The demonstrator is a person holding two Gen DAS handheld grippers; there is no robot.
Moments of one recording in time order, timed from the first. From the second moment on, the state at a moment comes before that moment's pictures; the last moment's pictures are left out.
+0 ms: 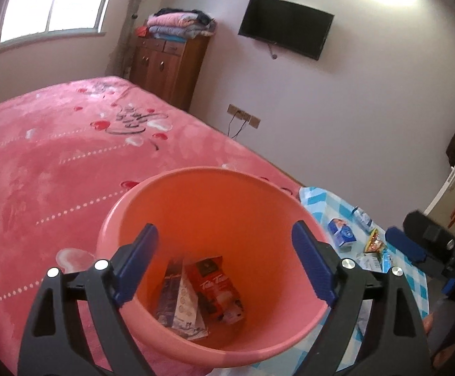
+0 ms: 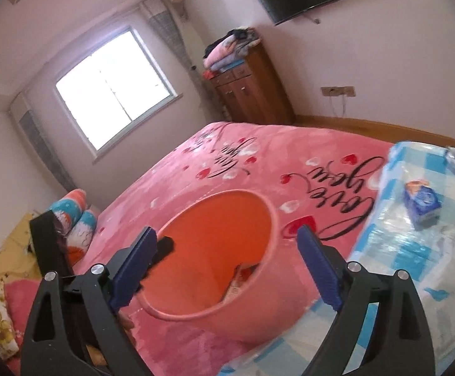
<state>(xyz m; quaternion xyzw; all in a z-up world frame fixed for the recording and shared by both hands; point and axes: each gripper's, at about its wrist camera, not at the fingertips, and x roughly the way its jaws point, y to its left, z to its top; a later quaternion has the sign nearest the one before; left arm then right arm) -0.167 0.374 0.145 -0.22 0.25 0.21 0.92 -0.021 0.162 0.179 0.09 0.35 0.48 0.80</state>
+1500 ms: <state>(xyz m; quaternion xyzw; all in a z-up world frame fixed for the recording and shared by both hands) -0.080 0.192 0.127 -0.09 0.33 0.08 0.94 -0.006 -0.071 0.090 0.14 0.35 0.28 0.88</state>
